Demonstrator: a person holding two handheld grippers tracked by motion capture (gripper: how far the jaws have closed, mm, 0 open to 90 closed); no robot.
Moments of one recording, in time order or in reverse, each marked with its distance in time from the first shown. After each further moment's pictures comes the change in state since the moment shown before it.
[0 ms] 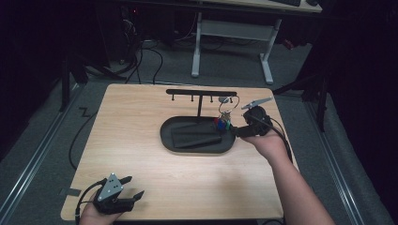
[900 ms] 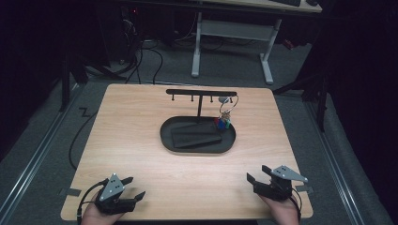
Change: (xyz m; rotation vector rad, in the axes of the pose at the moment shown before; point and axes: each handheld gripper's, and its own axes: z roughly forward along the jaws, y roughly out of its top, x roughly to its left) left arm -0.002 -0.001 0.004 0.000 -0.004 -0.018; right arm 0.024 -0.205 -0.002 -0.330 0.043 0.201
